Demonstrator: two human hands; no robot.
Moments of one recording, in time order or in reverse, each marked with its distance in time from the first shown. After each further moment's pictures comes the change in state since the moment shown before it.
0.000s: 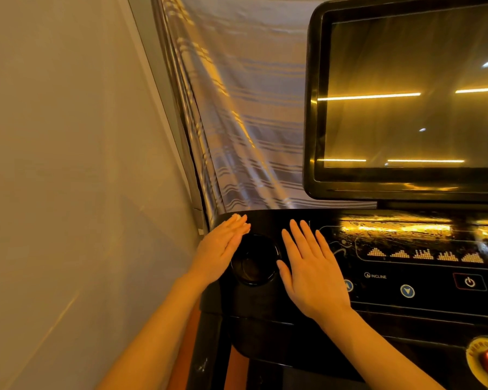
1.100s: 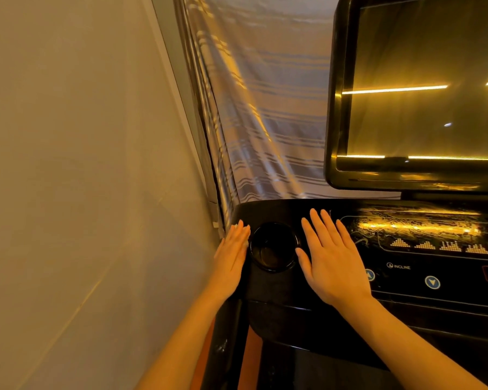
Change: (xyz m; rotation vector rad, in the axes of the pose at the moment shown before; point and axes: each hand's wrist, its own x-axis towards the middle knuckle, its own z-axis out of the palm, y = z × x) left_hand -0.053 -0.019 0.026 -0.092 0.099 -0.193; right_hand 0.001 -0.001 -0.001 -0.025 0.005 0.013
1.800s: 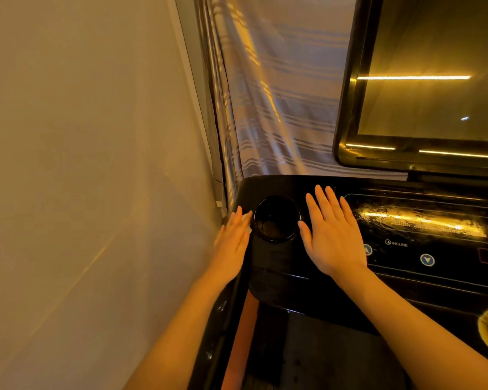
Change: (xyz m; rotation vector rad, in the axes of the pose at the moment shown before) left_hand -0.033 0.013 0.005 0.075 -0.010 -0.097; right_hand -0.001 0.000 -0.002 0.025 0.010 -0.002
